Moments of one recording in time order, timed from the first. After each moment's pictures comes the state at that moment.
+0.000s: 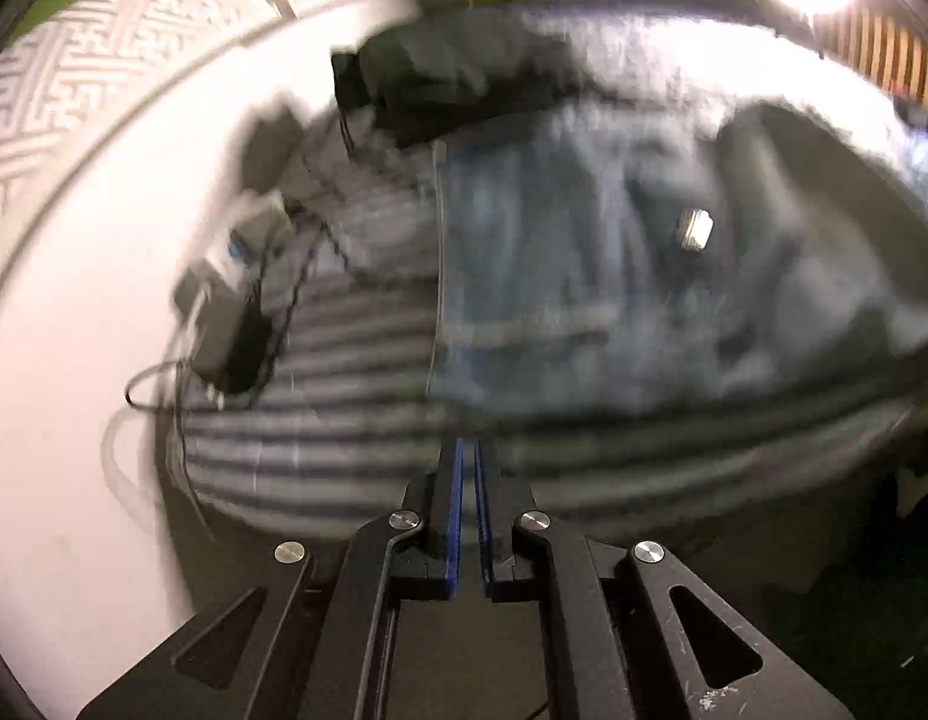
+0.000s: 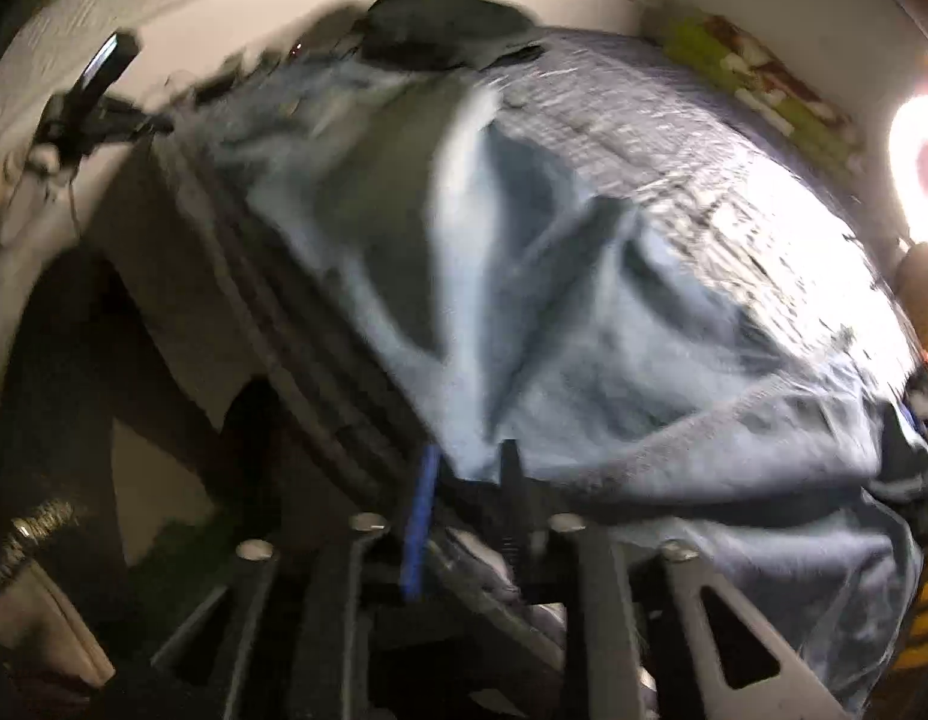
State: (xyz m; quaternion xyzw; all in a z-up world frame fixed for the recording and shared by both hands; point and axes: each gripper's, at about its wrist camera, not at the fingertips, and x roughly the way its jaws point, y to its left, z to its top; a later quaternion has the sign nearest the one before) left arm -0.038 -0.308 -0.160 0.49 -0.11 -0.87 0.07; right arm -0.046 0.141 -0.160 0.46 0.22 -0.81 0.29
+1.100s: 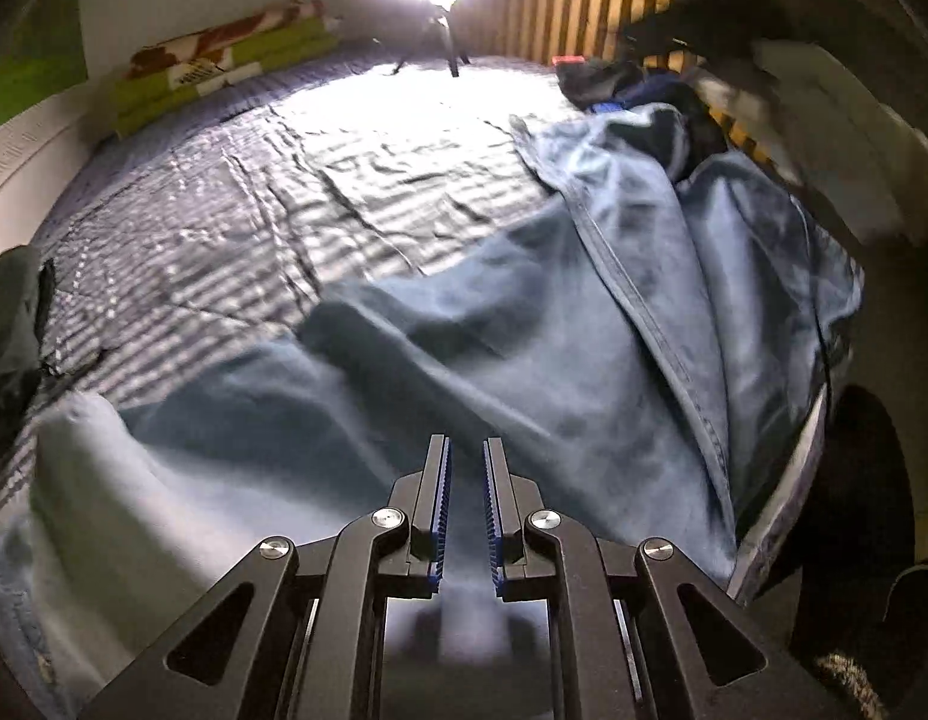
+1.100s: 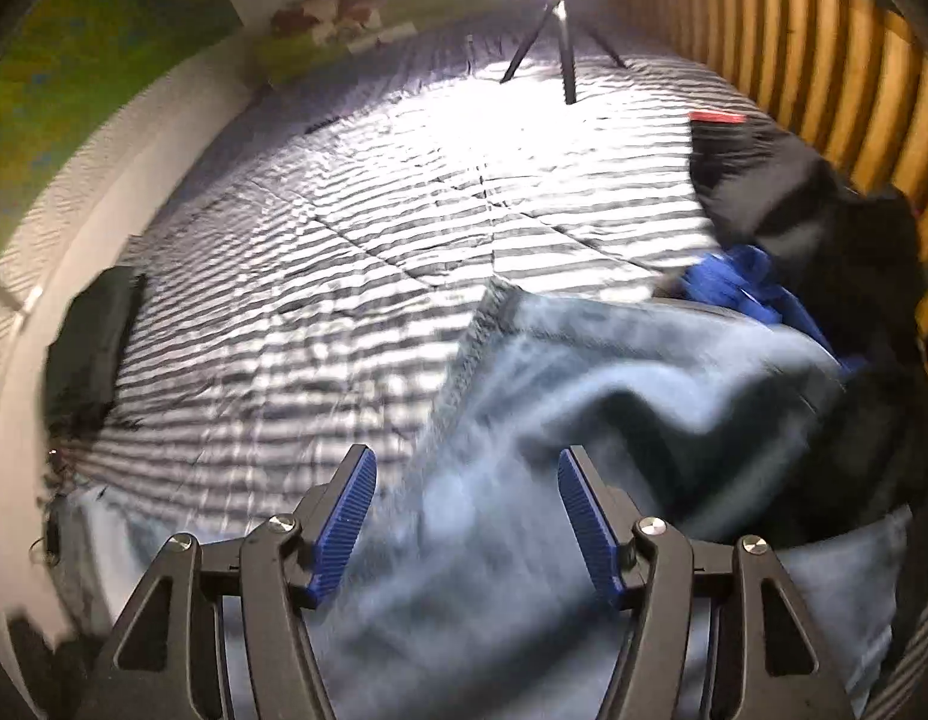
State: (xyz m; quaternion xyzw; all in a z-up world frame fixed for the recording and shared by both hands) left arm -0.152 0.097 -0.183 0.45 -0.13 -0.84 -0.28; right arm -0.318 0.375 -0.140 0.52 -0.11 -0.84 0.04
